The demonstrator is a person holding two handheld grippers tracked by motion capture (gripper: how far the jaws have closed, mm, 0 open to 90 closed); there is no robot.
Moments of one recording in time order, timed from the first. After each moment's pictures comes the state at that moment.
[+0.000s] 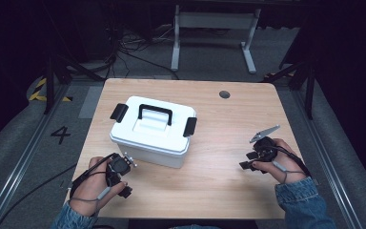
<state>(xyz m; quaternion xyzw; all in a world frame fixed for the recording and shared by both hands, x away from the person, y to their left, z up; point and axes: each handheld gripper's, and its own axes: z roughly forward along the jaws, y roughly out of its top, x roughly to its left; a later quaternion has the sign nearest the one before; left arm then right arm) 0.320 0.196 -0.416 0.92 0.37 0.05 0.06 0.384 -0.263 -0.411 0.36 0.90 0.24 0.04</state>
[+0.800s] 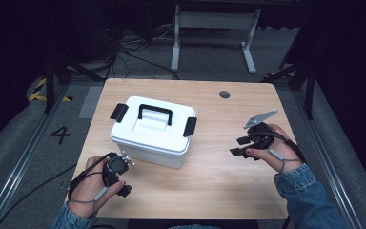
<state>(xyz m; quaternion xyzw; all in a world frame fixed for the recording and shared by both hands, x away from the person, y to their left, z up) 0.321 0.201 -0.413 0.92 0.38 0.05 0.08 0.398 -0.232 -0.358 0.32 0.89 0.31 0.05</state>
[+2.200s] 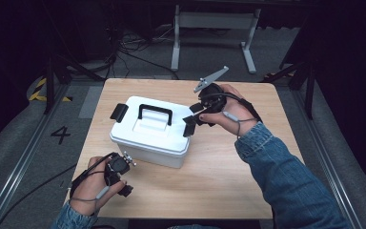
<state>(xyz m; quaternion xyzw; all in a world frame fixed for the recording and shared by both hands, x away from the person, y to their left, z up) 0.324 0.199 -0.420 0.92 0.37 0.04 0.07 0.447 -0.099 -0.273 0.21 0.91 0.36 0.04</state>
